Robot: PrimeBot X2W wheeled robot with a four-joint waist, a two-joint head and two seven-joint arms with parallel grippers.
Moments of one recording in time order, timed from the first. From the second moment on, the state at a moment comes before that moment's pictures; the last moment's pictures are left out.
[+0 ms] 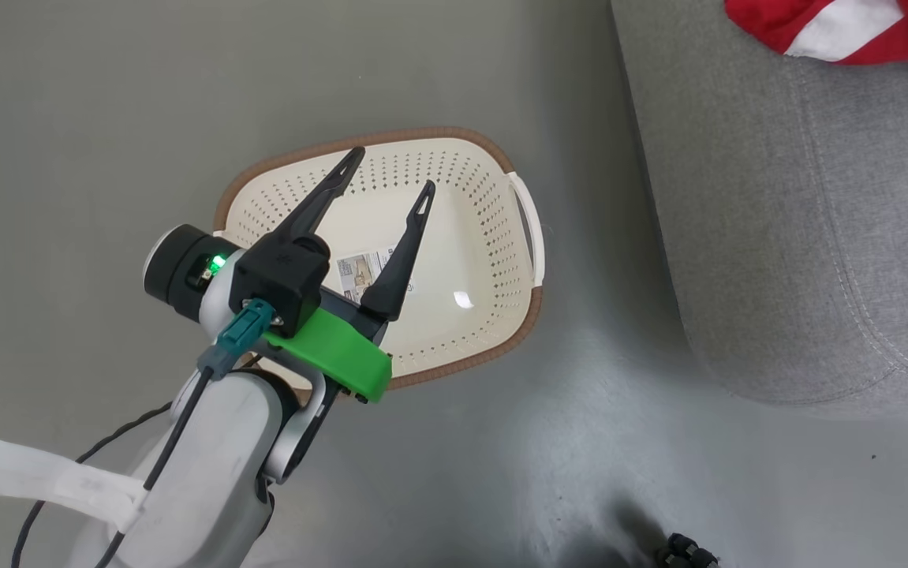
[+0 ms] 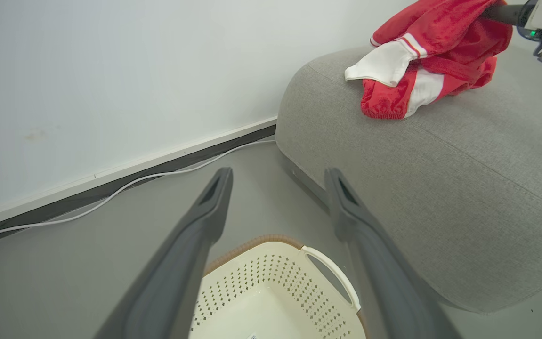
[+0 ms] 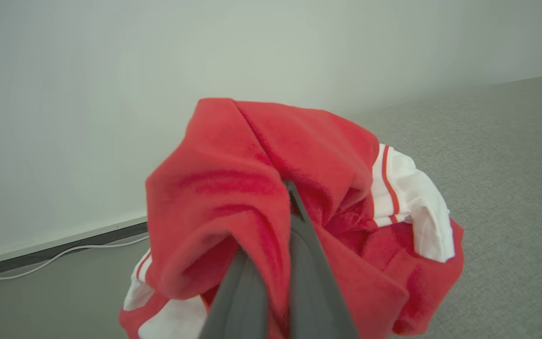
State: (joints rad) left arm -0.48 0.20 -0.61 -0.04 -0.34 0.02 -0.06; right arm -0.90 -0.47 0.16 0.75 0.56 0.01 -0.16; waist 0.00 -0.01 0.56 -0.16
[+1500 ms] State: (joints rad) left arm -0.18 0.20 -0.38 0.16 -0.50 0.09 -0.22; right arm -0.48 -0.27 0.29 0.54 0.44 0.09 -0.25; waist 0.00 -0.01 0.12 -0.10
